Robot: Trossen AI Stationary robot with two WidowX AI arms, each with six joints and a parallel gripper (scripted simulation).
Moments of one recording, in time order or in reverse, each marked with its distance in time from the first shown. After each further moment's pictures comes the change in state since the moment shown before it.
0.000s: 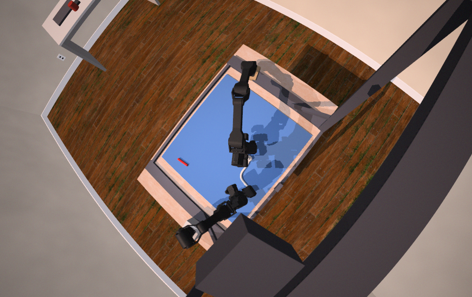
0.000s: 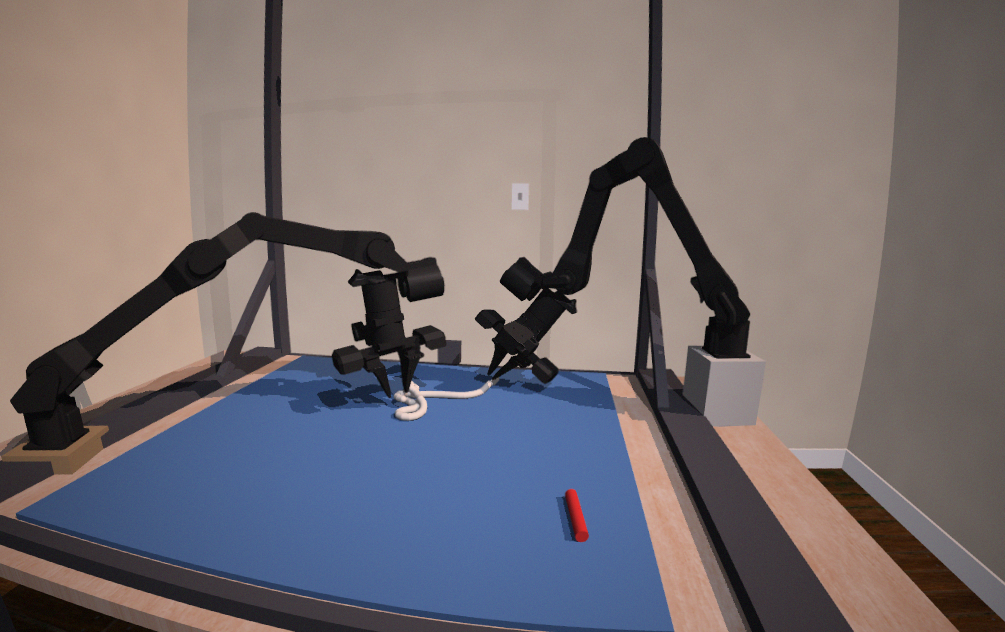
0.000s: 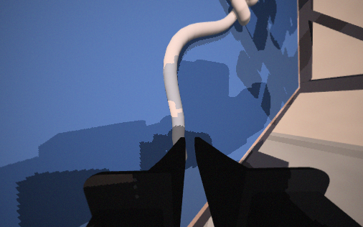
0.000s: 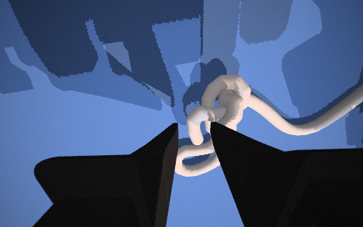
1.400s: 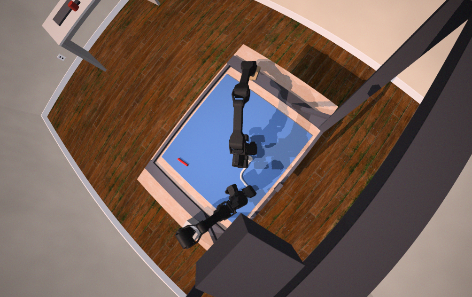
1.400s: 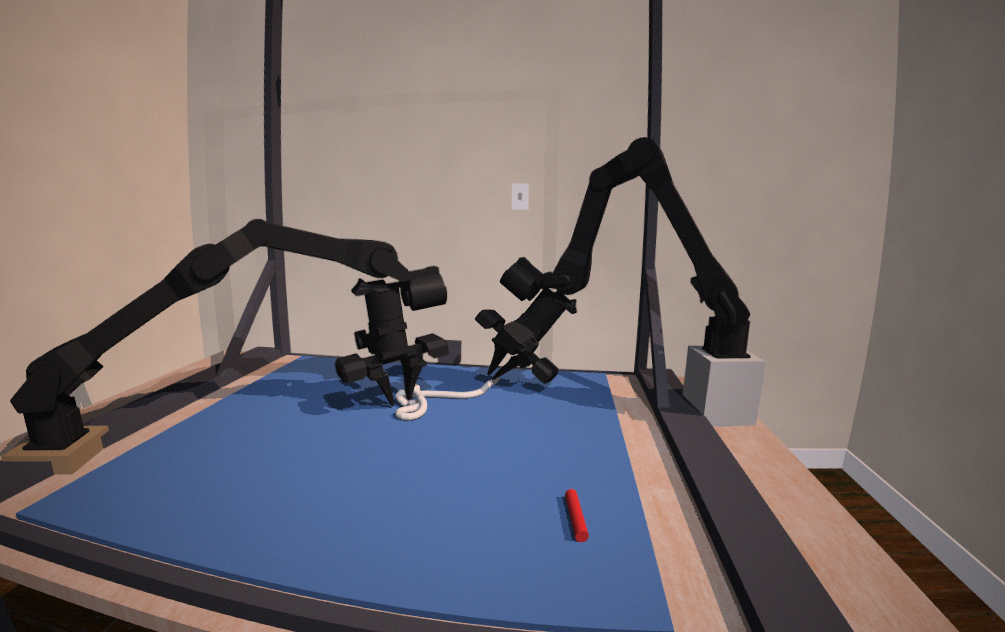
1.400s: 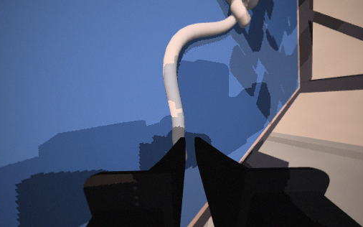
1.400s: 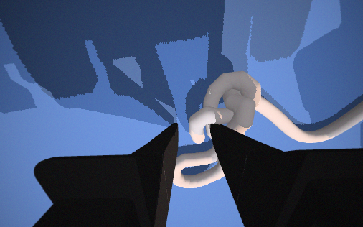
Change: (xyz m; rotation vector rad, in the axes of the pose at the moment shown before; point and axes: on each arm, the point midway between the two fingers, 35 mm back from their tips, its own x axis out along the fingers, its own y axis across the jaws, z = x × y) left arm 0.000 0.000 0.000 0.000 0.000 0.000; right arm 0.015 -0.002 -0.001 0.000 0.002 0.002
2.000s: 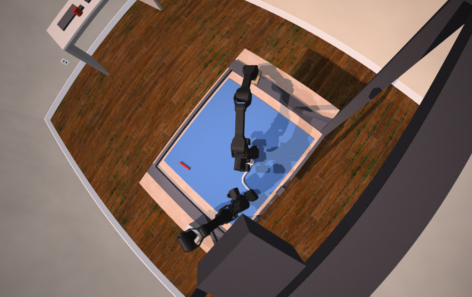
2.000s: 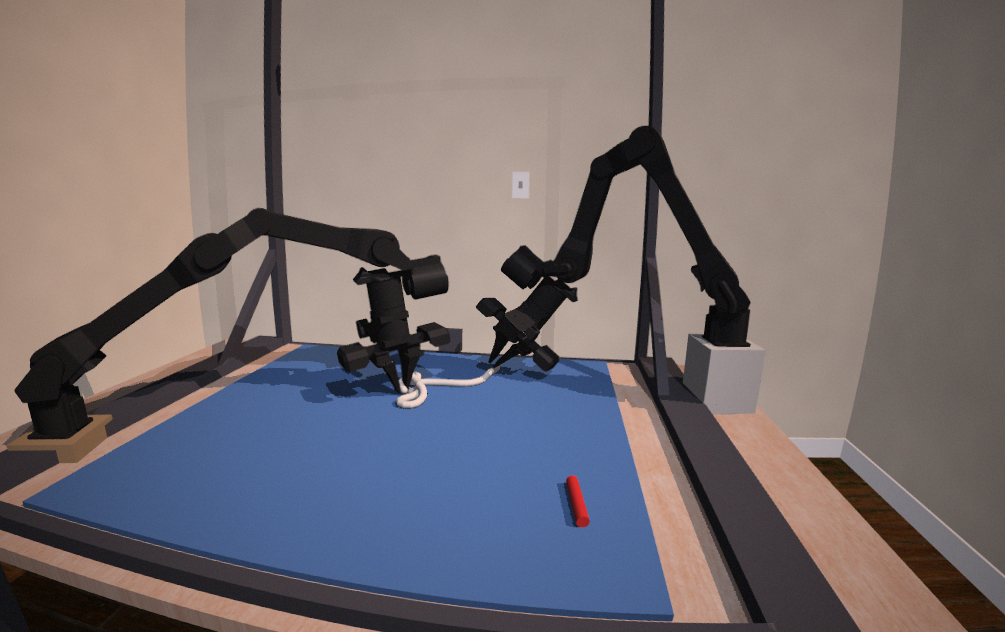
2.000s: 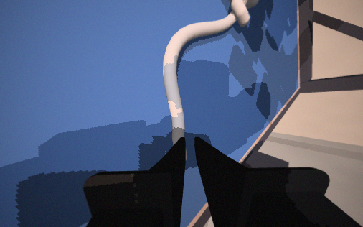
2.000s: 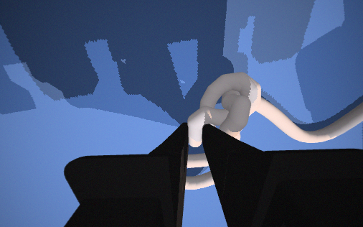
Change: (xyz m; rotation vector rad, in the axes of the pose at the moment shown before) left arm 0.000 0.000 0.000 0.000 0.000 0.000; right arm 0.001 0.000 -0.001 0.000 0.004 0.001
